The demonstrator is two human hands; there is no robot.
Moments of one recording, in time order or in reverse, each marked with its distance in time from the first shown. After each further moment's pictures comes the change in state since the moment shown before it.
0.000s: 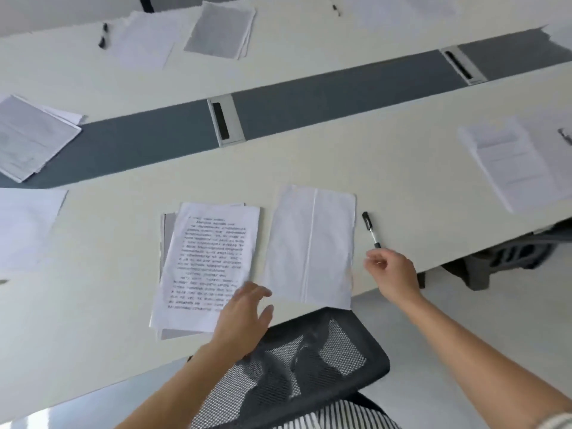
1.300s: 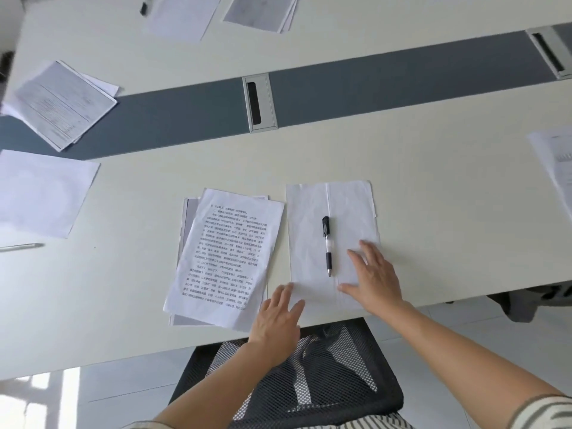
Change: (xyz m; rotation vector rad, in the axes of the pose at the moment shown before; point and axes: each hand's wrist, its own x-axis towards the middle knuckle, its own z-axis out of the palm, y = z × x) left_hand 0.033 0.003 0.065 0.412 -0.243 0.059; right_hand 0.048 -0.007 0.072 -0.629 -0.232 -0.437
